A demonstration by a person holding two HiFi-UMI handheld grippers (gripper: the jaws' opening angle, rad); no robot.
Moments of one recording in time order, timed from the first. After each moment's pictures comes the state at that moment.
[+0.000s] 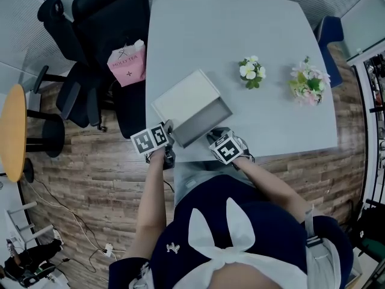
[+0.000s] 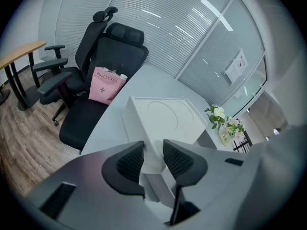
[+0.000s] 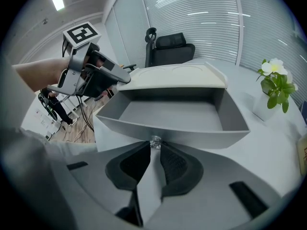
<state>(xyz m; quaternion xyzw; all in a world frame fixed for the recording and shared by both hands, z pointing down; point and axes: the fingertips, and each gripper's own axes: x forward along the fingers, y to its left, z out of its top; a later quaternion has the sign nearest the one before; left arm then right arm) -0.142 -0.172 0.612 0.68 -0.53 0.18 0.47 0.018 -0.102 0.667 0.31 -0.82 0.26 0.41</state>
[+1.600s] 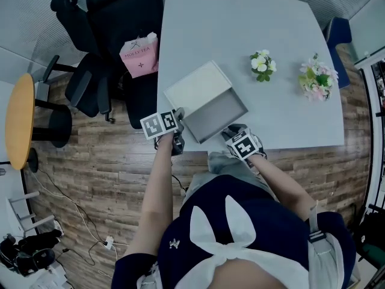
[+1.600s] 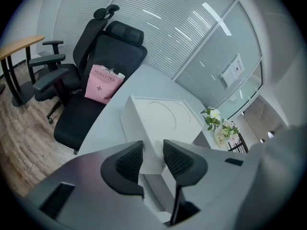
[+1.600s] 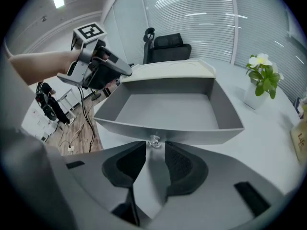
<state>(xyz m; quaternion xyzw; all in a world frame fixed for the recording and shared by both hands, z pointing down) -0.140 -0.175 0.613 0.69 -0.51 0.16 0.48 0.045 -0.081 0.676 0.34 -0.81 0.25 0.41</state>
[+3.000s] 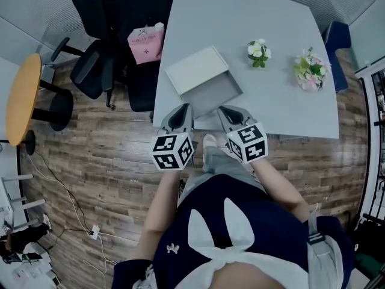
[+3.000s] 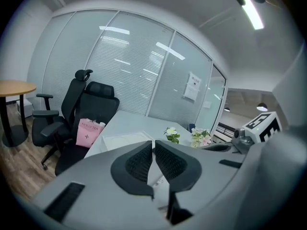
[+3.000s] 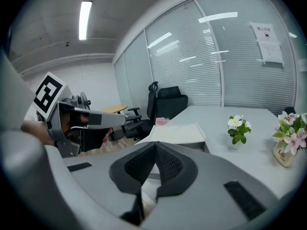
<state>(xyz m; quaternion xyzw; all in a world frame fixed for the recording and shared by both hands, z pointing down) -0.073 -0.051 0.452 0.80 -0.55 0.05 0.23 0.024 -0.047 0.485 0.40 -0.88 0.16 0.19</state>
